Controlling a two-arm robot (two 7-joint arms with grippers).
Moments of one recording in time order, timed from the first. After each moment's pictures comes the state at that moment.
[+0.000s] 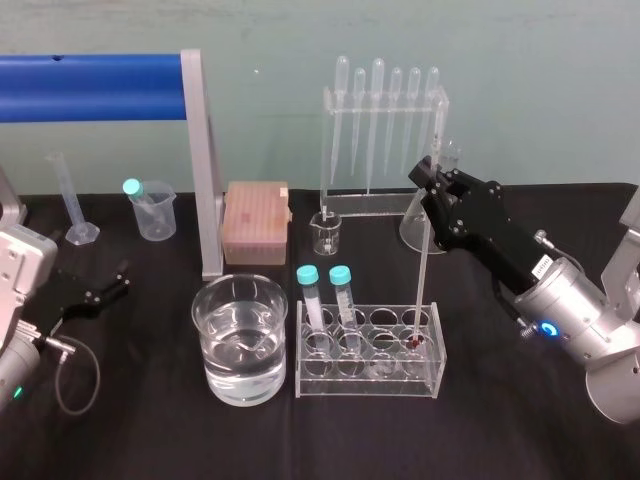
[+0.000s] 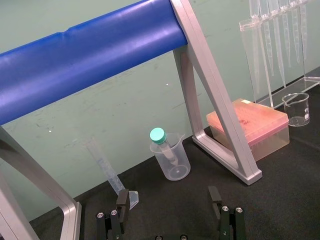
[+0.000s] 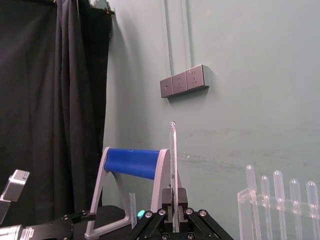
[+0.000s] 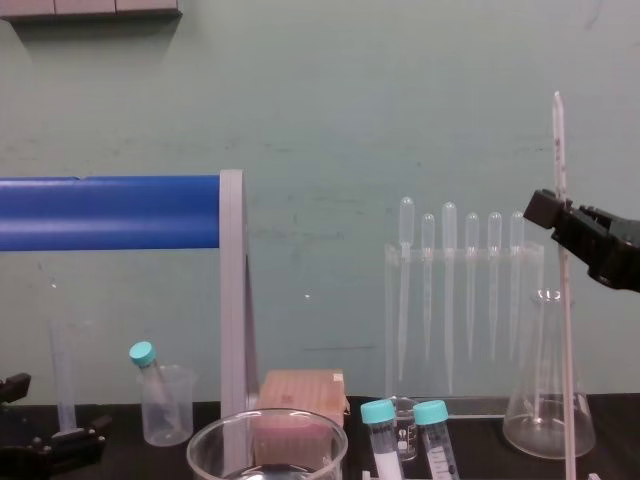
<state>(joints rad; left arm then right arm) -0.20 0.60 0.45 -1.41 -0.25 -0.12 0.03 0.23 0.39 -0.26 -1.40 0.69 -0.36 0.70</state>
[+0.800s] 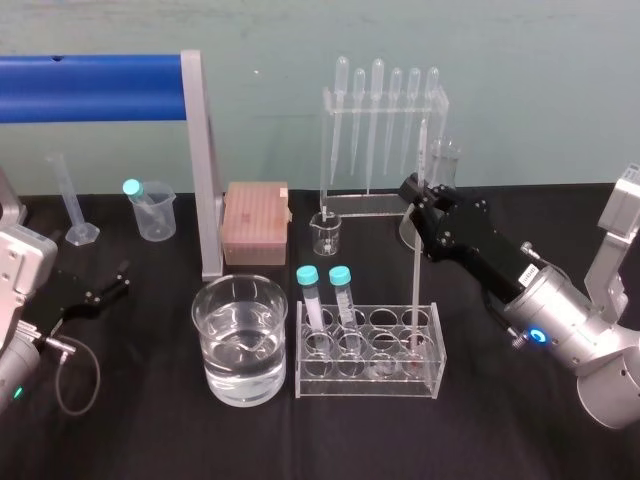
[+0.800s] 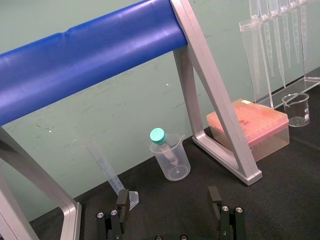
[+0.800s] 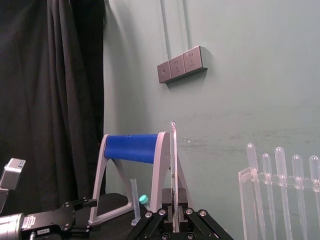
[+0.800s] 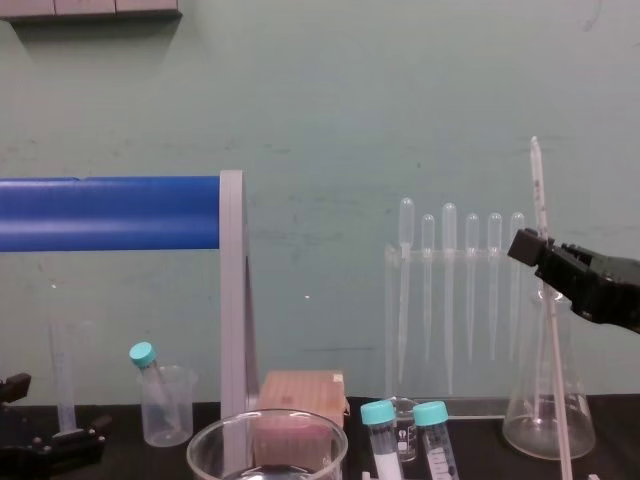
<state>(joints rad) -0.20 0.60 0.45 -1.41 -0.25 -0.12 0.03 0.25 0.38 -0.28 -1.35 0.69 -0.32 0.70</state>
